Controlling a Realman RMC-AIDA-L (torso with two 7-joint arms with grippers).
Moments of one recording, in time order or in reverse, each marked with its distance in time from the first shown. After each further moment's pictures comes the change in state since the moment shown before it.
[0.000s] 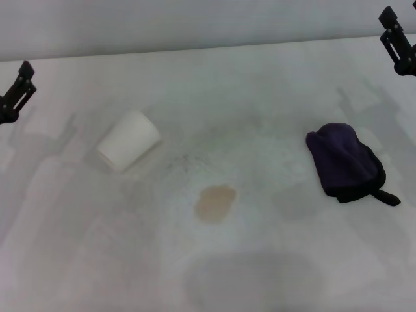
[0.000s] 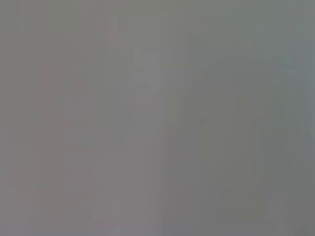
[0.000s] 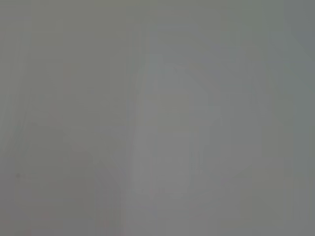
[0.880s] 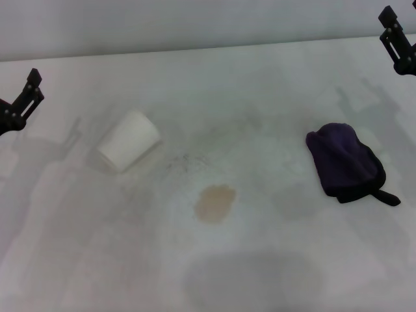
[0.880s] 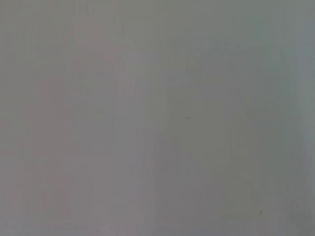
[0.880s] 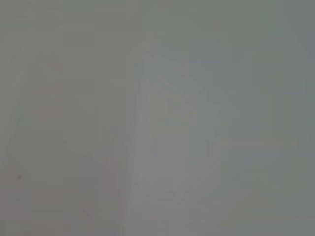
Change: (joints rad) left arm 0.005 -0.017 -0.014 -0.021 0.006 0.025 0.127; right arm 0.001 0.001 0.000 -0.002 0.000 -0.002 0.002
